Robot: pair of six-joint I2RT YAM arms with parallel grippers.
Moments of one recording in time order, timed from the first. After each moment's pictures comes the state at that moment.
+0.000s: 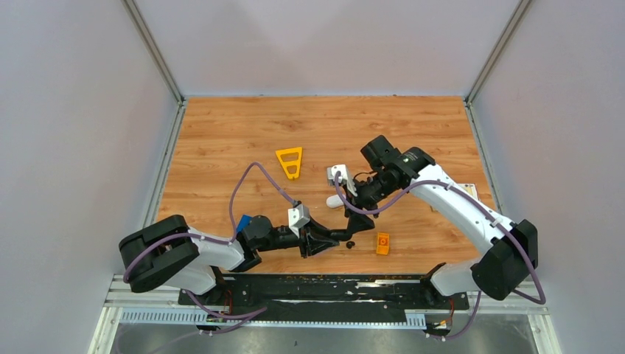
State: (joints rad) left arm -1.03 1.37 0.21 1.24 0.41 -0.29; right arm 0.63 1.39 1.26 -1.11 -0.82 -0.74
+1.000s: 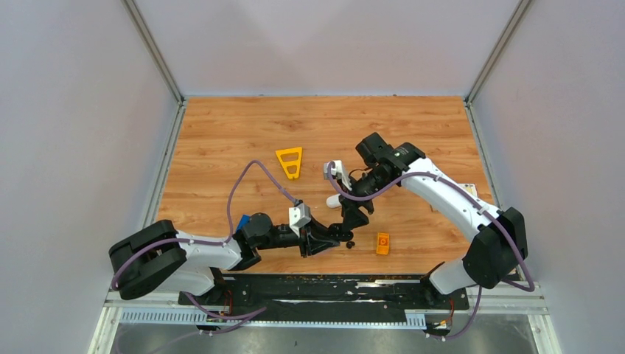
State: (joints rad) left arm -1.03 1.29 0.24 1.12 0.43 -0.27; right arm 0.63 1.47 1.27 -1.10 -0.86 -0.67
